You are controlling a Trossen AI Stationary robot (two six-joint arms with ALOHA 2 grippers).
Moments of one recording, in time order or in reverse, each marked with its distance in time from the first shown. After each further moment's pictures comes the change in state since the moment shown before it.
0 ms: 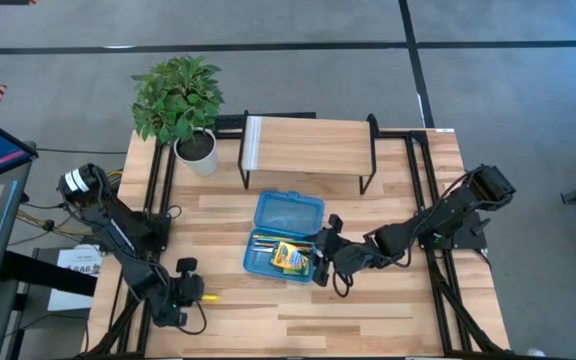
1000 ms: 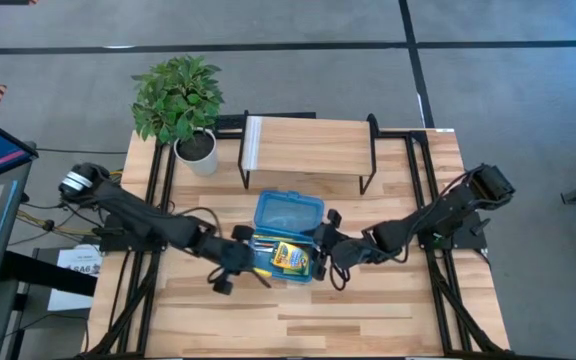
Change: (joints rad) left arm 0.650 -0.040 0.293 -0.010 0.236 0.910; right arm -0.034 0.000 0.000 0.018 0.004 -0.043
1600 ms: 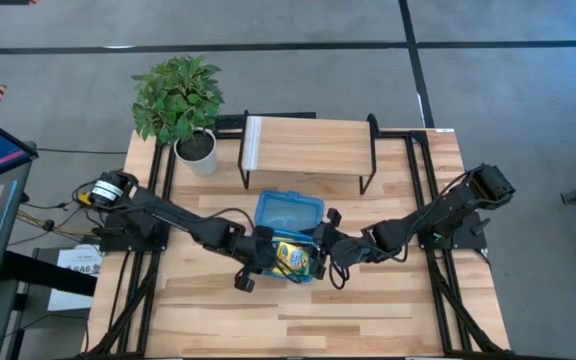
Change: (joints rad) left arm 0.106 0.281 0.153 0.040 0.072 0.120; right arm -0.010 0.000 0.000 0.002 0.001 -0.010
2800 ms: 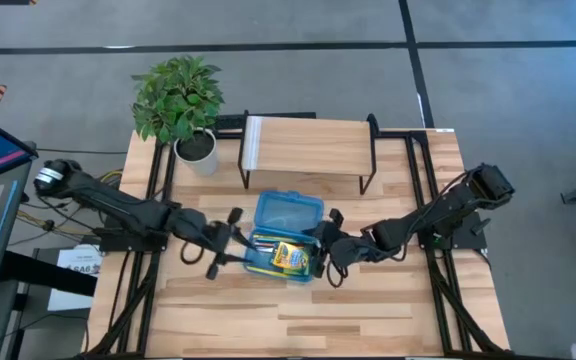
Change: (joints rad) left arm -0.012 -0.592 -0.415 0.509 0.011 0.014; right arm -0.012 0.000 0.000 -0.036 -0.002 0.121
